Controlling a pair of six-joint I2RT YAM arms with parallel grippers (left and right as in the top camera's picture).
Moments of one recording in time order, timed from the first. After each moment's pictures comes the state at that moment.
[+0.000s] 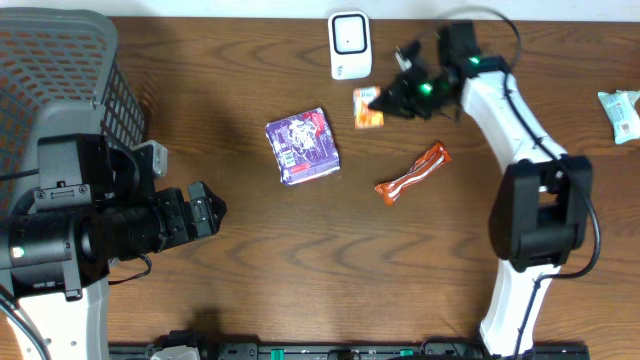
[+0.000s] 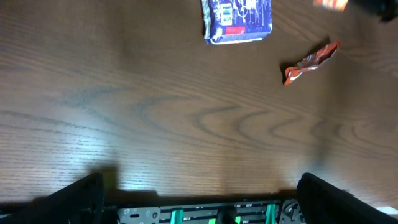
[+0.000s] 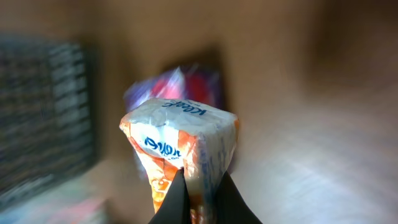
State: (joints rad) left arm 0.12 1.10 1.48 -1.58 0.38 -0.17; right arm 0.17 2.13 1.79 -0.78 -0.66 0.29
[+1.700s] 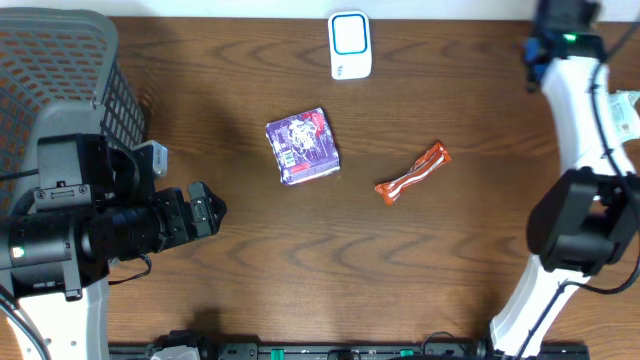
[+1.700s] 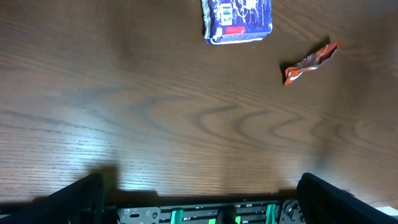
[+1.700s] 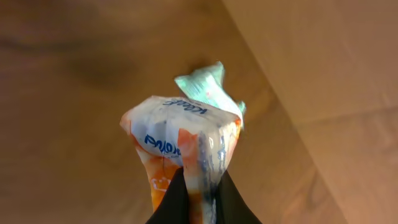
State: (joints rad) left arm 0.12 1.10 1.48 -1.58 0.39 -0.17; right arm -0.16 2.11 1.93 -0.80 0.71 0.07
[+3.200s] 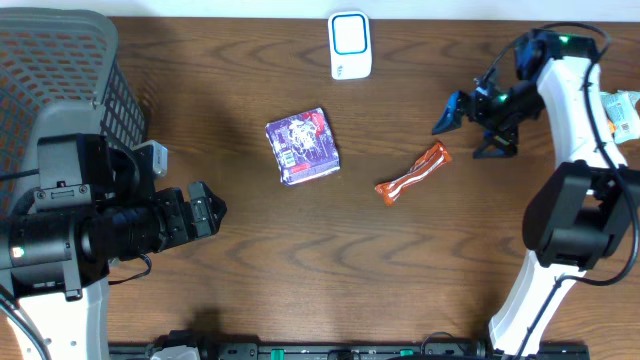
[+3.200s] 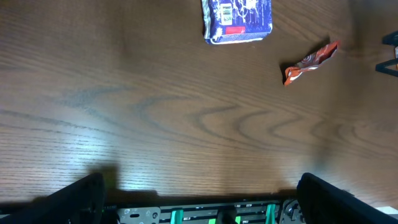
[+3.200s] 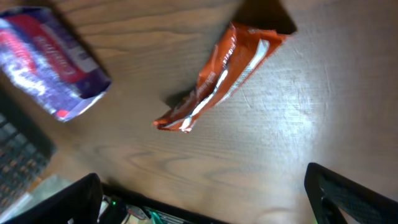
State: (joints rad) left arm 0.12 1.10 1.48 -1.58 0.39 -0.17; right arm -0.09 2.14 1.93 -1.51 -0.46 0.17
